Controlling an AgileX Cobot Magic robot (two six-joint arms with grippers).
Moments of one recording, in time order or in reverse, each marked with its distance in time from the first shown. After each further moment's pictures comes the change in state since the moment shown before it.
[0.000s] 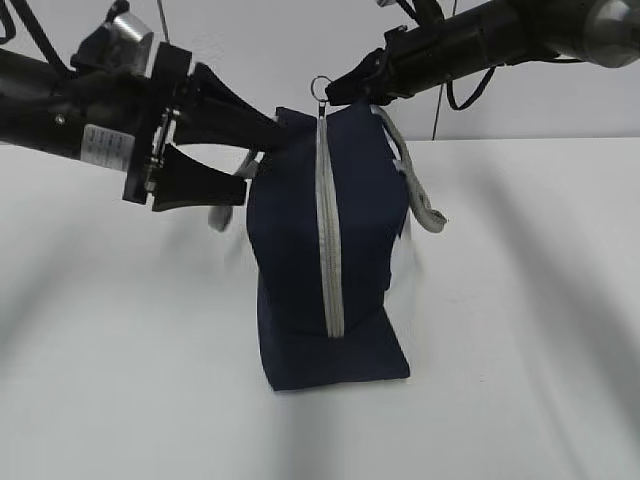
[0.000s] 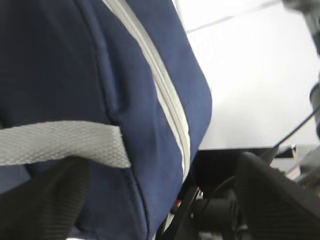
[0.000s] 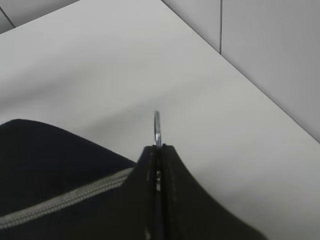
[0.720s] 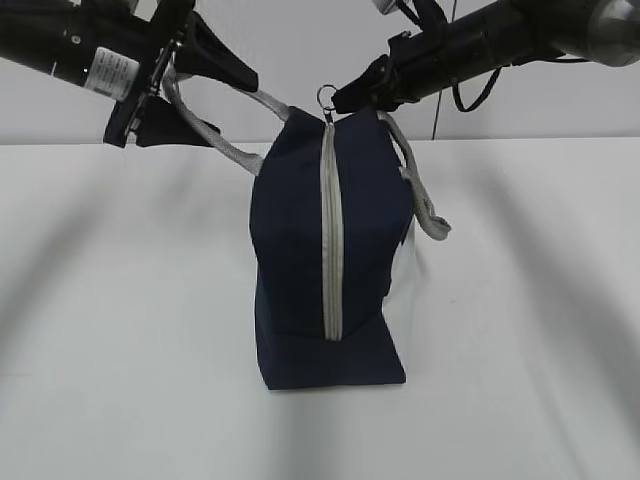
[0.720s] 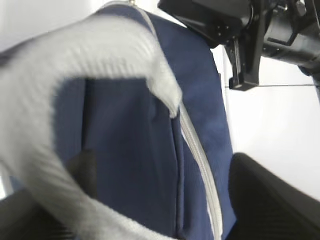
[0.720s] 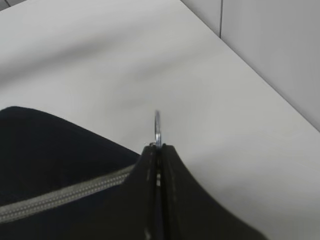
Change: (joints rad) left arm 0.079 0.168 -0.379 0.240 -0.007 -0.445; right arm -0.003 0.000 -0.002 -0.057 0.022 0.002
